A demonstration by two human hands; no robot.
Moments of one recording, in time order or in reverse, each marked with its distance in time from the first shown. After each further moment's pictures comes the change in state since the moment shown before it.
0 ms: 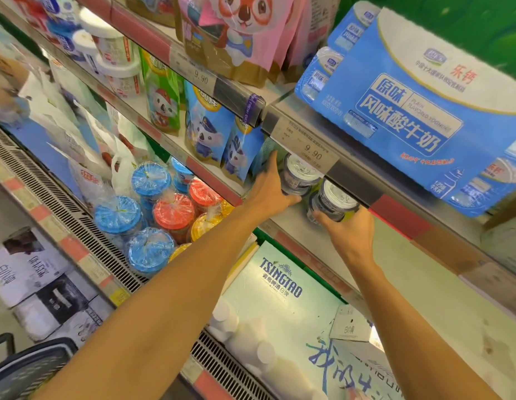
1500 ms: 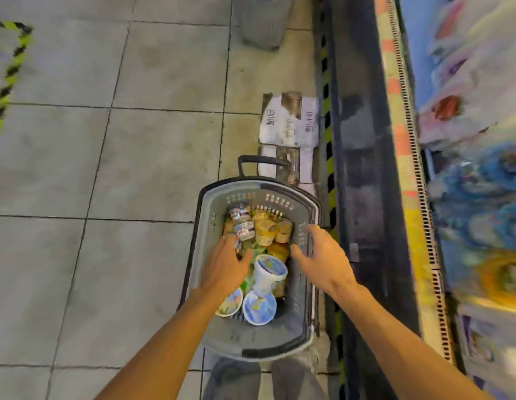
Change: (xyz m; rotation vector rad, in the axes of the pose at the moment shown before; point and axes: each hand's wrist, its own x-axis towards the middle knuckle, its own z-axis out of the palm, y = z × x) left_hand -0.591 -0.467 -0.137 -0.109 0.574 -1.079; right_hand -0.475 -0.077 0.416 -0.472 -1.267 -0.578
